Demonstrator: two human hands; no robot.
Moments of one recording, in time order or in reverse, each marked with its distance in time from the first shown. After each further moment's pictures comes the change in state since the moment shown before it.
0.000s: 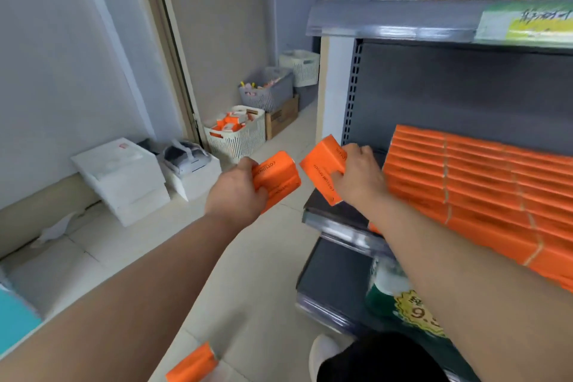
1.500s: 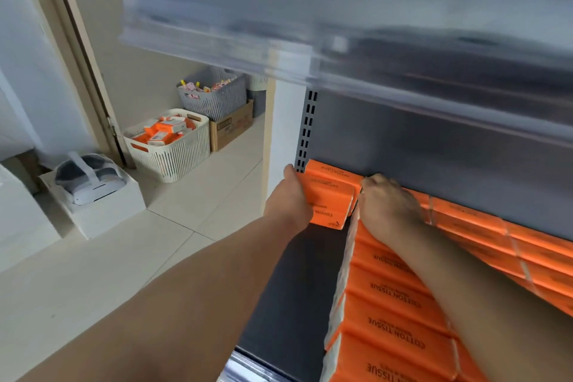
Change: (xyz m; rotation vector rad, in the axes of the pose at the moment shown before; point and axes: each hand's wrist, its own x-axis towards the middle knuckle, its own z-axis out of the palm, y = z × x) left_hand 0.255 0.170 0.200 -0.288 -0.316 0.018; right_hand 0.222 0.156 -0.015 -0.566 -0.090 0.079
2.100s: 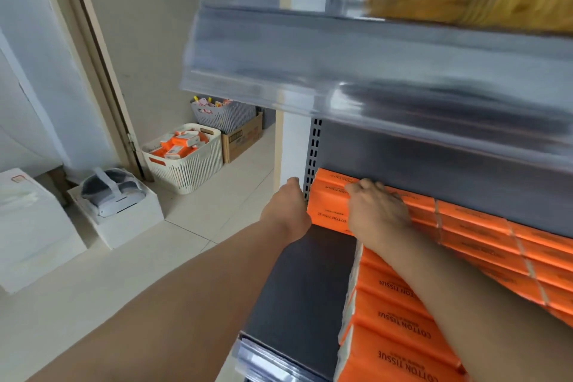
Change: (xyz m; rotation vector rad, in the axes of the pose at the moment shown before) left_hand -0.013 0.000 -0.013 0.084 -0.095 0.013; right_hand -0.014 -0.020 -0.008 0.013 -0.036 -0.037
